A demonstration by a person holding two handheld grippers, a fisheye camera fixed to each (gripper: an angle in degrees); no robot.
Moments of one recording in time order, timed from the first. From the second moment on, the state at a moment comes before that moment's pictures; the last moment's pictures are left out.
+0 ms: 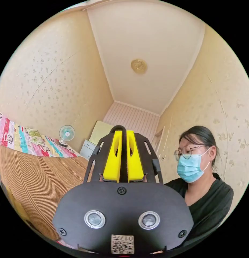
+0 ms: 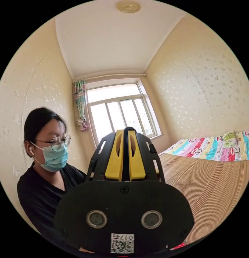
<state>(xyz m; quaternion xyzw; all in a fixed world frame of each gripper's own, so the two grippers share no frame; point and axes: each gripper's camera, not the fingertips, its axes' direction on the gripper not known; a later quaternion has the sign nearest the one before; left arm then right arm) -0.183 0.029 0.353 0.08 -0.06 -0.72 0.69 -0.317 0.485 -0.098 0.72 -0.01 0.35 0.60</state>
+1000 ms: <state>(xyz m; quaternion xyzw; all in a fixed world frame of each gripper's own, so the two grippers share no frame) 0.190 0.218 0.343 -0.30 -0.05 -0.86 0.42 -0.376 0.420 0.278 0.44 -0.17 0.68 0.56</state>
